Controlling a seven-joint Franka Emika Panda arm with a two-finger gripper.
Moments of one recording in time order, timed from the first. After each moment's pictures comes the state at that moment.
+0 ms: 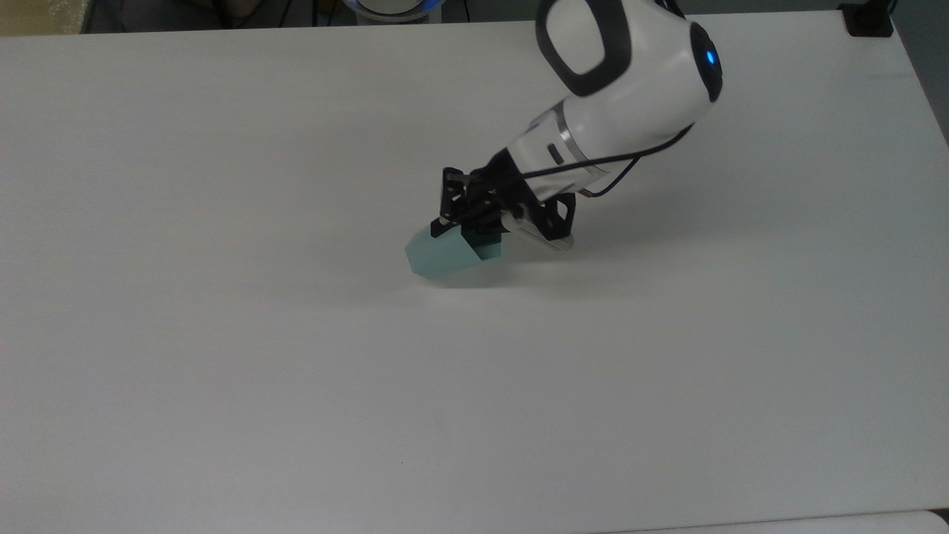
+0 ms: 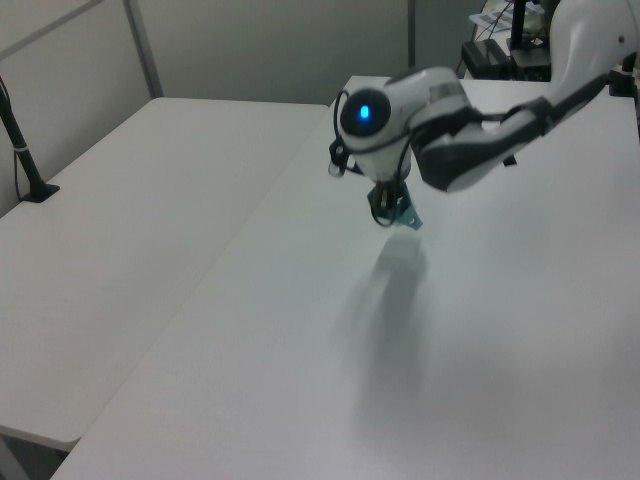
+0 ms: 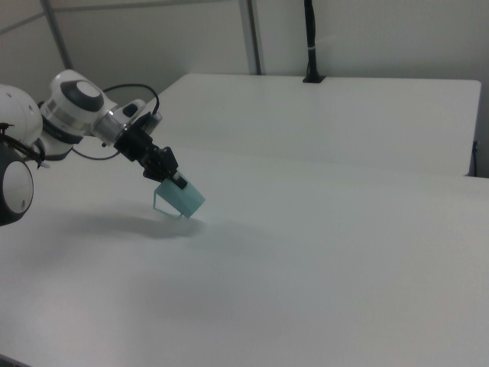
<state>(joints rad) 0.54 0.56 0.02 -1.39 -0.73 1.66 0.65</state>
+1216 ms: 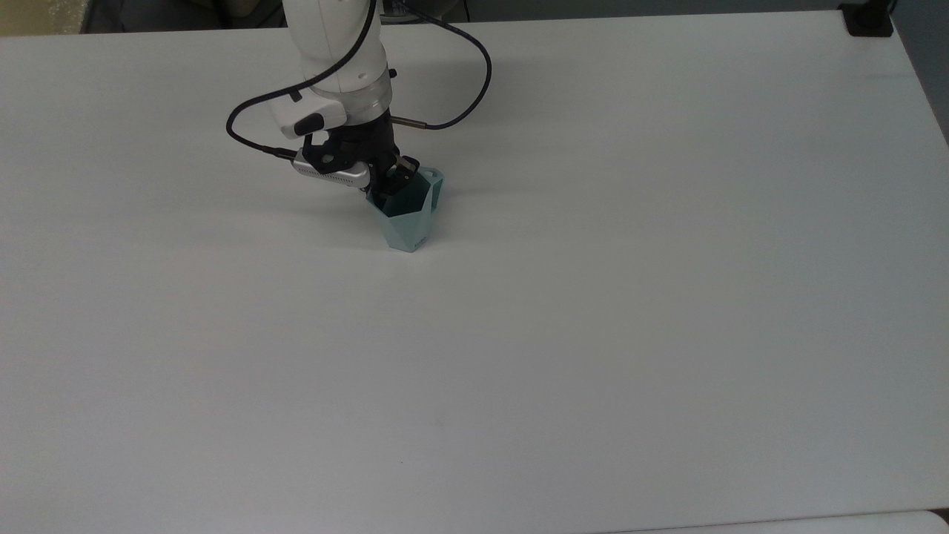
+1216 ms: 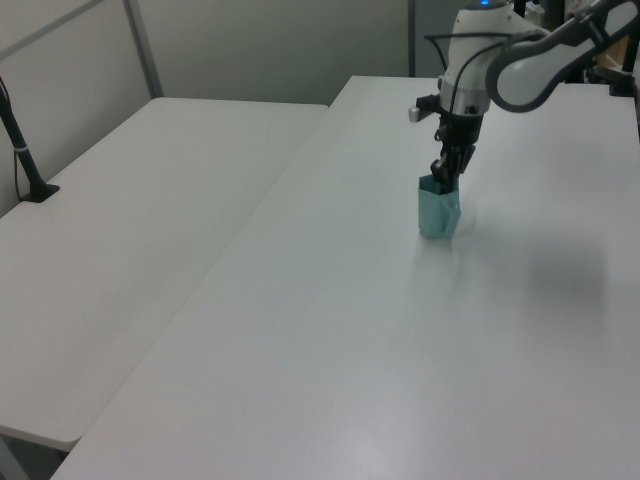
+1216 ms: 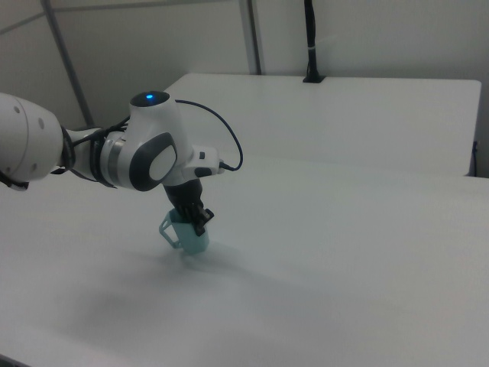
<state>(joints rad) 0.15 0.11 0.02 -2.13 0.03 2.40 0.32</state>
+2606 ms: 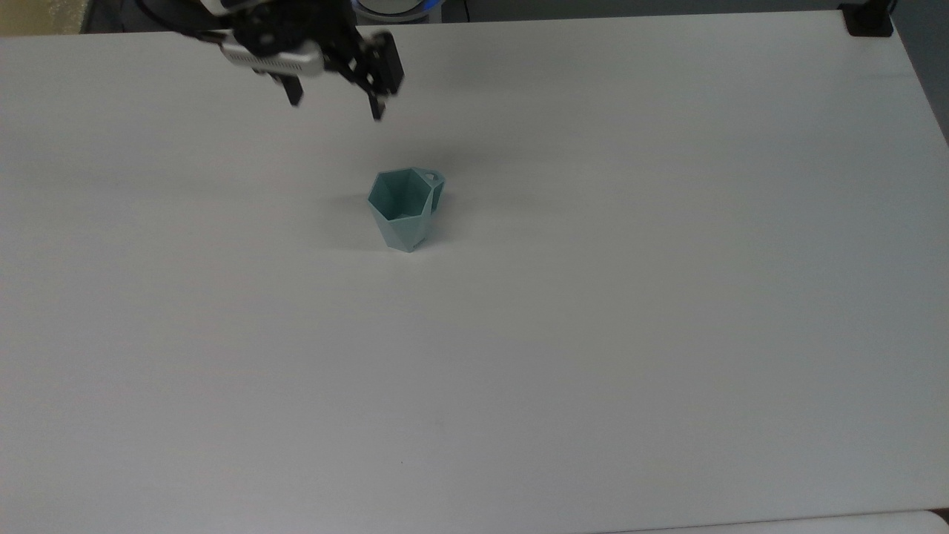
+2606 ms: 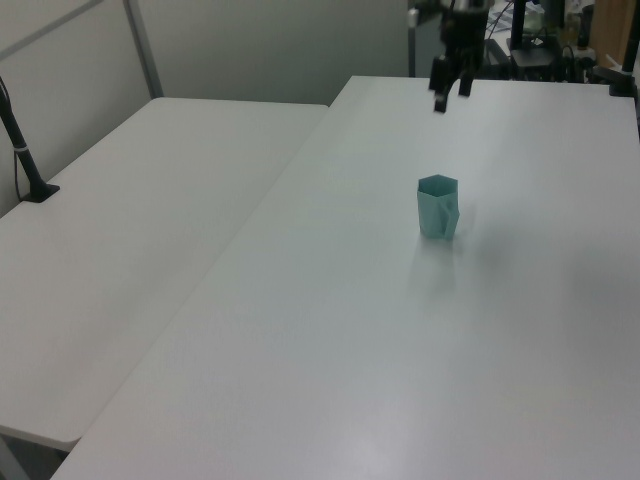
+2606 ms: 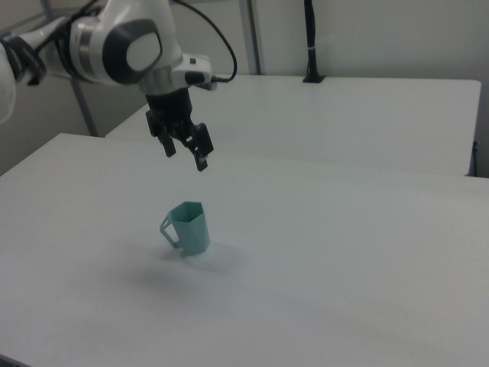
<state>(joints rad) 0.13 0.01 -0.01 -1.75 0.03 1.85 0.21</state>
